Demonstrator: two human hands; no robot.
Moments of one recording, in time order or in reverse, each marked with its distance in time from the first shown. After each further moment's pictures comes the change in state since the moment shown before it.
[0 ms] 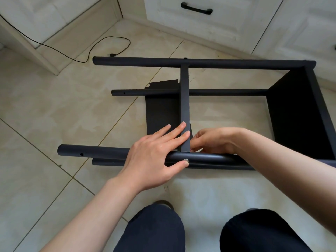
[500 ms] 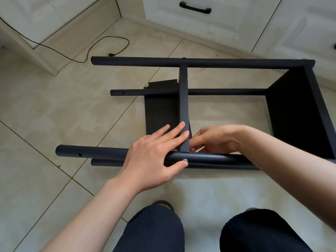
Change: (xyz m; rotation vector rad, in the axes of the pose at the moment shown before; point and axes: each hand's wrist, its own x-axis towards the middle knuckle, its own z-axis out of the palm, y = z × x) left_hand 0.000 -0.001 0.002 0.004 0.009 -0.001; right_hand -0.003 0.000 -0.006 0.050 -0.042 -0.028
